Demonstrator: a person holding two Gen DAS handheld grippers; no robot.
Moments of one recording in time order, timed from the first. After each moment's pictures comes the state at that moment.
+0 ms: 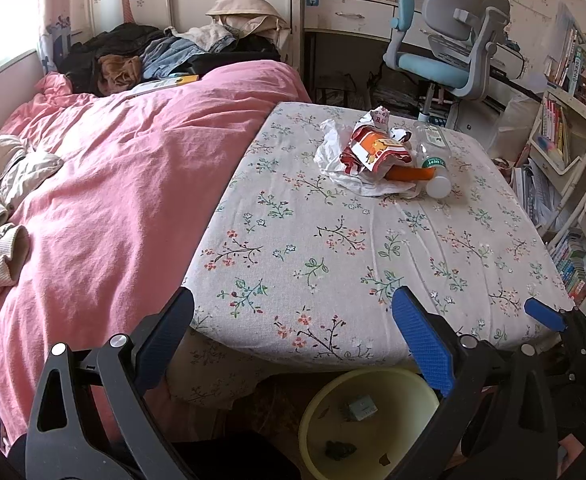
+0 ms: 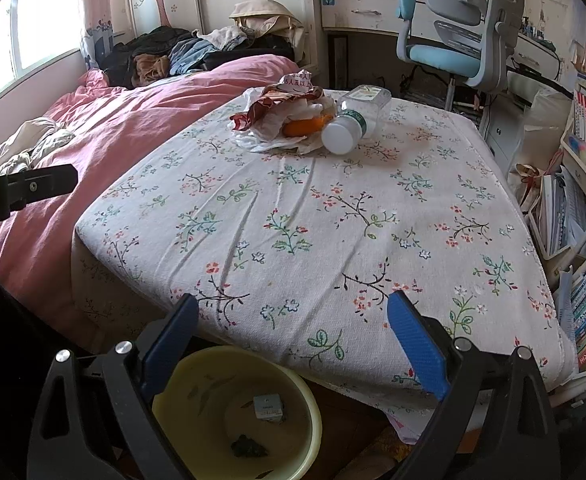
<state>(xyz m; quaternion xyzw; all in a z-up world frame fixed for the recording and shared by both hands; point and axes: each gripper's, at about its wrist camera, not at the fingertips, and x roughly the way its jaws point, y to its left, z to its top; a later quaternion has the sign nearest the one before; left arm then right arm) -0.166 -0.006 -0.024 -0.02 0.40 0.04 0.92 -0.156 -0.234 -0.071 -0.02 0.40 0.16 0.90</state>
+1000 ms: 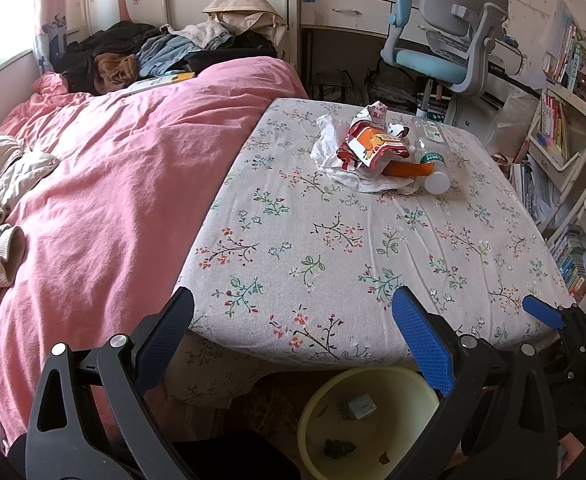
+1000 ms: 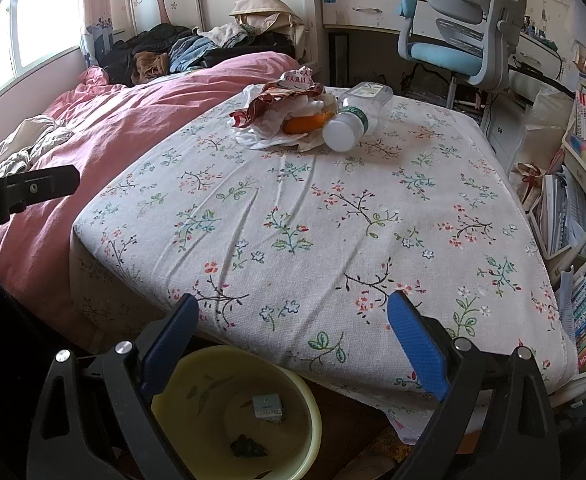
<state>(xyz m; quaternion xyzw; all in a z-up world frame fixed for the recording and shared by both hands) -0.163 -0.008 -0.028 -0.02 0.40 0.03 0.91 -0.152 -0.232 -0.073 -0.02 0.40 0.16 0.90</state>
